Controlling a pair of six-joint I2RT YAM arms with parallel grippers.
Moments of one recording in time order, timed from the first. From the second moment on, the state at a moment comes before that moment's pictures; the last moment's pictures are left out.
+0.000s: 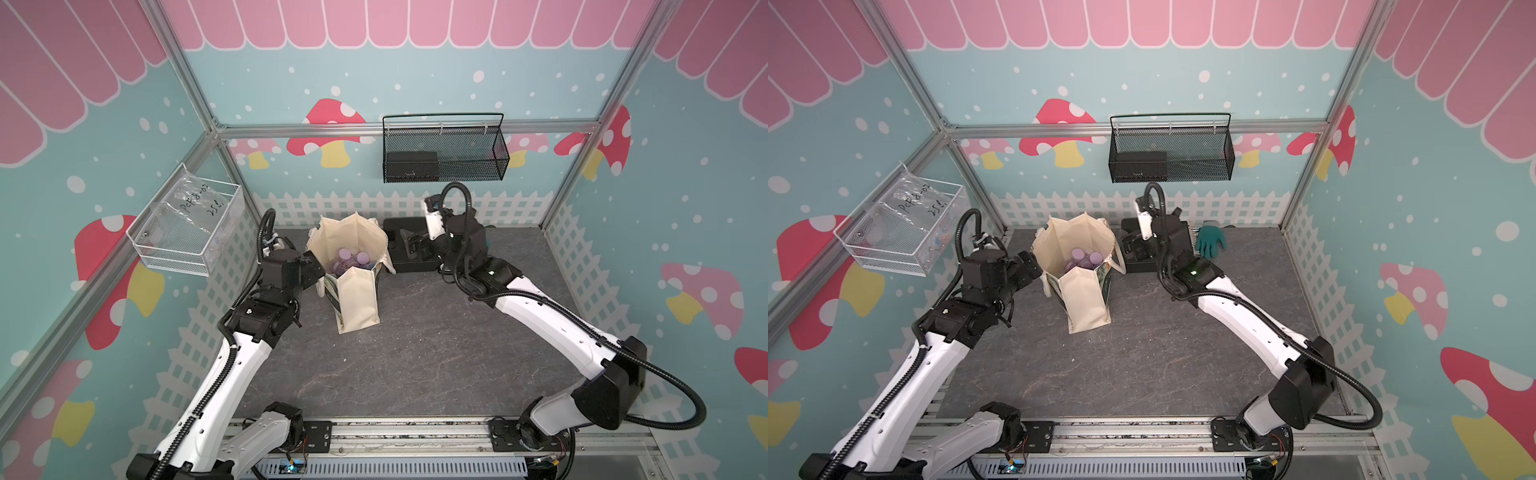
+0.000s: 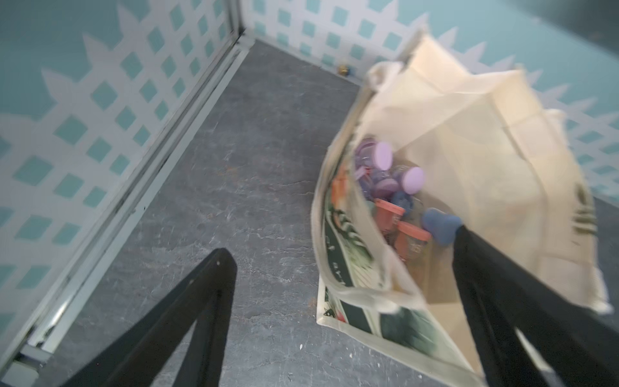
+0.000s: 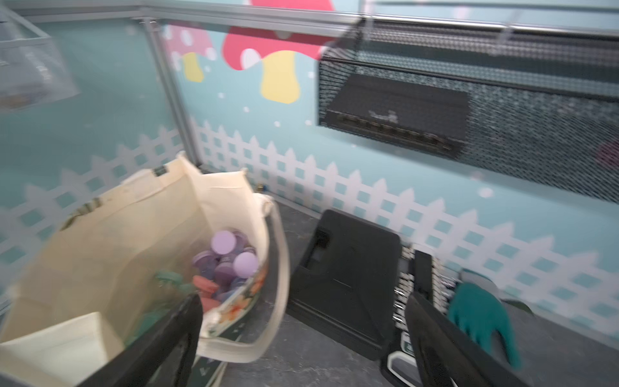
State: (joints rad) left arm -0.17 1.00 1.00 -0.57 -0.40 -0.66; right arm 0.62 1.44 1.35 -0.15 0.25 0.04
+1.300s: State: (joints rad) left arm -0.07 1.54 0.38 0.84 -0.39 -0.12; right arm 0.04 1.53 0.20 1.14 0.21 -0.14
